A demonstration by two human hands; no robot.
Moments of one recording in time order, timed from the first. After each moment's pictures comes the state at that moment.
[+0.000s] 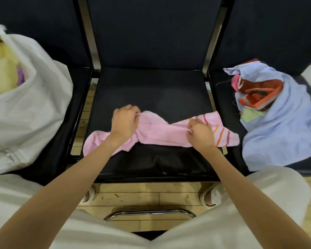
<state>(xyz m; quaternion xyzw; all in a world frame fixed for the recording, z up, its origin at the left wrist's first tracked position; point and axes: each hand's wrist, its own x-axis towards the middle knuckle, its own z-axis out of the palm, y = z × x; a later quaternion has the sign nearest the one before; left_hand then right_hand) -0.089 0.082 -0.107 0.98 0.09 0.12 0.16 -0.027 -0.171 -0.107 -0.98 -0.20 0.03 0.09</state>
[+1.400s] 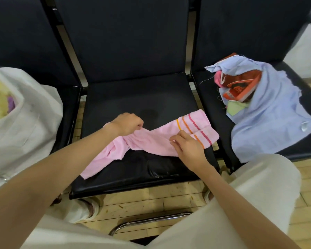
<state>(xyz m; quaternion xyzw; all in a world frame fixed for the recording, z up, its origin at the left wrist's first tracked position) -0.040 0.061 -0.073 0.97 -0.13 -0.18 -0.01 -0.080 -0.194 -0.108 -0.93 -0.27 -0.02 0.24</state>
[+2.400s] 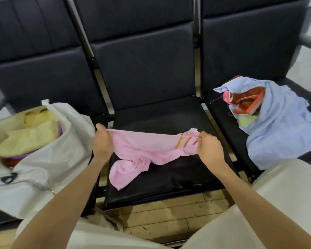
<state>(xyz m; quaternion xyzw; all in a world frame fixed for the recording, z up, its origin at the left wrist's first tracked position) -0.129 0.157 -0.036 0.92 0.29 0.19 0.20 -0.085 -0.171 -0.046 -0.97 -0.05 -0.02 0.24</state>
